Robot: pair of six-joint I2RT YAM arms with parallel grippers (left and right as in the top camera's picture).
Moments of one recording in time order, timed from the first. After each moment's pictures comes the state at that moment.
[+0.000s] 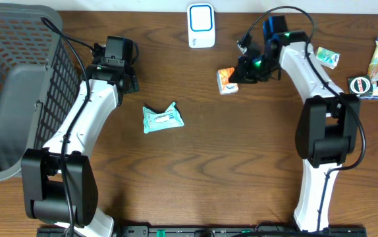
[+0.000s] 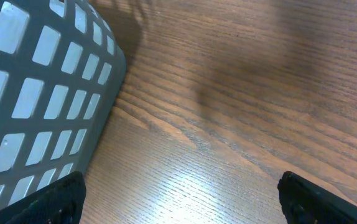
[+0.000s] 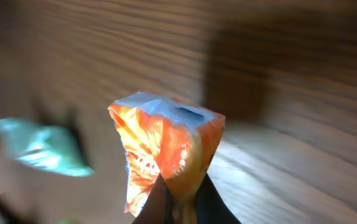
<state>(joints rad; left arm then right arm) -0.15 1.74 1.32 -0.71 -0.43 -0.33 0.15 2.25 1.87 -1.01 -0.54 0.03</state>
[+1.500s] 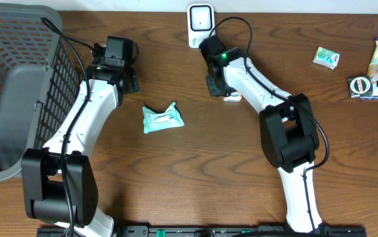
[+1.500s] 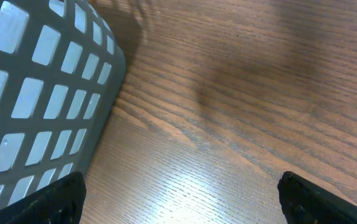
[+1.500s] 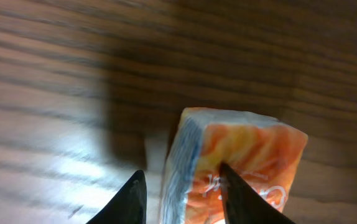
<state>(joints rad) -0.15 1.74 1.32 -0.71 -0.43 -0.33 0.45 2.33 1.86 -0.92 0.24 0.22</state>
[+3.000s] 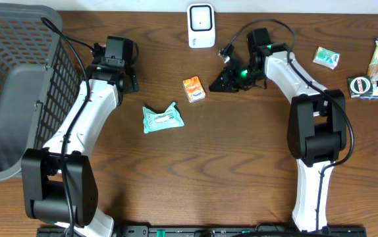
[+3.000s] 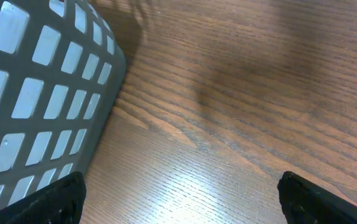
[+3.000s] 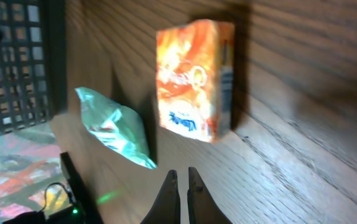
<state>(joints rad) -0.15 1.74 1.32 -0.71 -0.43 -0.33 0.21 2.28 1.76 -0.86 -0.86 0.01</state>
